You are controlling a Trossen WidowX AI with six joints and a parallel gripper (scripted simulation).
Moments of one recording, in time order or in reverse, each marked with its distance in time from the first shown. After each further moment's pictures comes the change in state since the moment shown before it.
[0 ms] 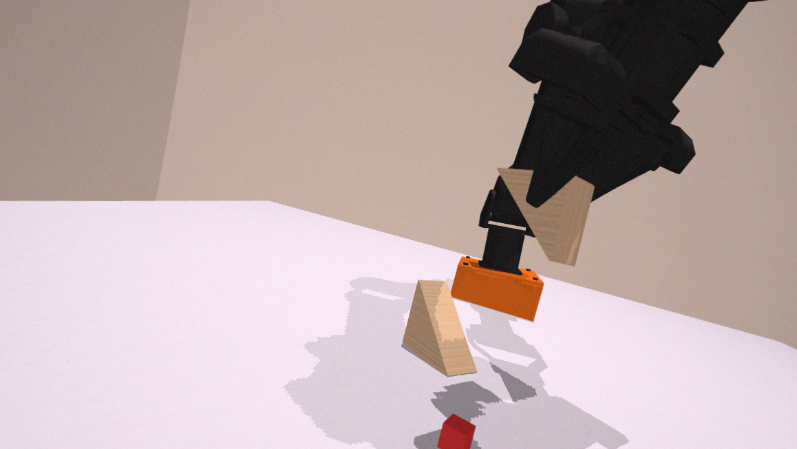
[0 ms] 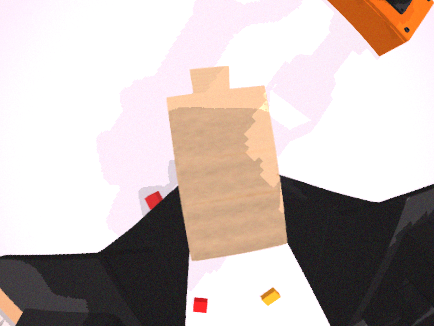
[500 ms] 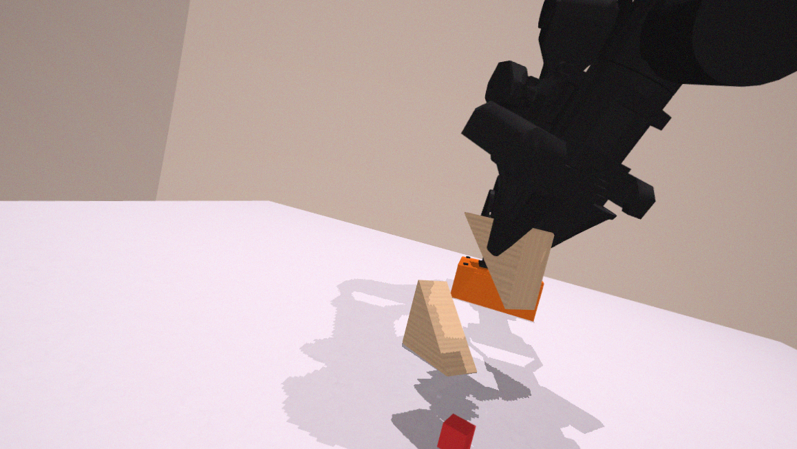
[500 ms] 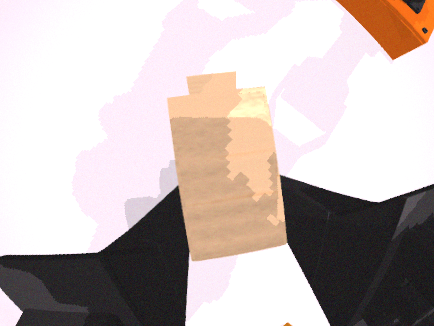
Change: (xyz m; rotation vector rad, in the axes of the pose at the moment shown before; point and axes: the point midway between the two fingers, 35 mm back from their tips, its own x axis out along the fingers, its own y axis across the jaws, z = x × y) arm 0.047 0.003 0.003 0.015 -0.046 -0.046
